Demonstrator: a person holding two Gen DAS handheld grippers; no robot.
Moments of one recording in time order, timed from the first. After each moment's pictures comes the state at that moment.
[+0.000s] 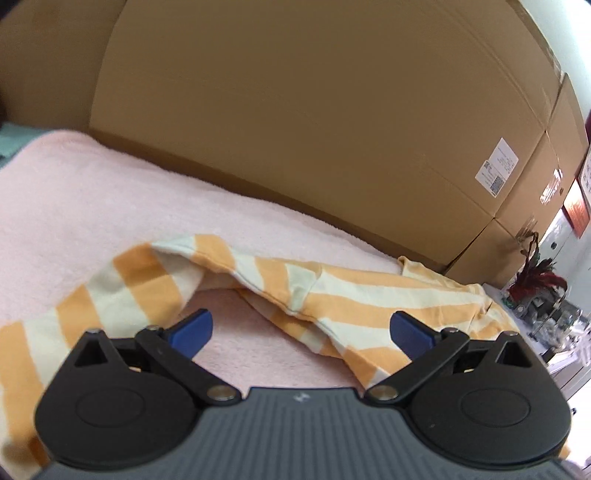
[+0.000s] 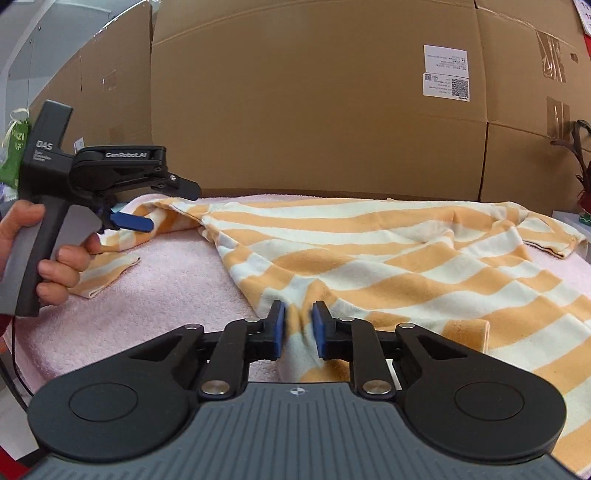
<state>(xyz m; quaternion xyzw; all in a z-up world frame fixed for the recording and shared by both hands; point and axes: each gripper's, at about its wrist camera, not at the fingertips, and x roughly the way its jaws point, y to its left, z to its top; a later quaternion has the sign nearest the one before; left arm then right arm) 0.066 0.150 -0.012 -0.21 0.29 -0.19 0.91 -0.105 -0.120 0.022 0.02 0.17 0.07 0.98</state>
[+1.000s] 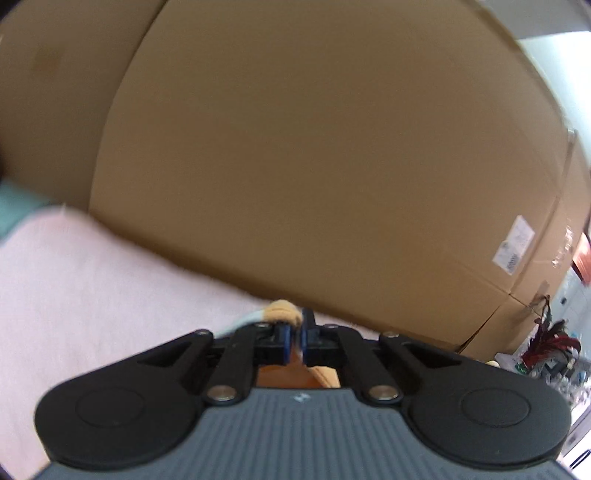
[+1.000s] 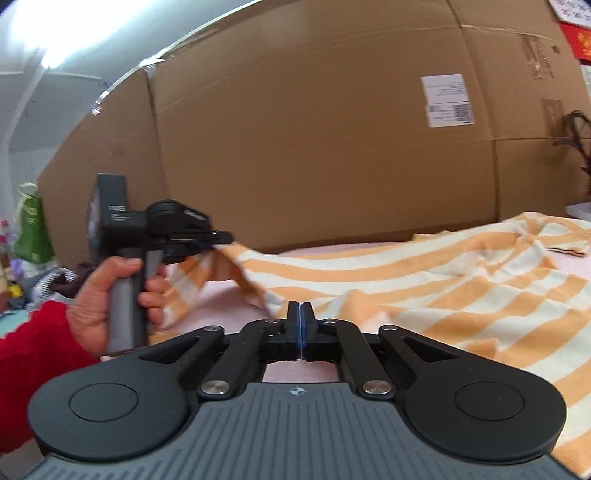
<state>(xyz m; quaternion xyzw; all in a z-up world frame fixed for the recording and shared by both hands) 0.095 0.176 0.037 -0.17 0.16 -0.18 0.96 -0.118 -0.091 0.061 0.13 0.11 0.13 0.98</state>
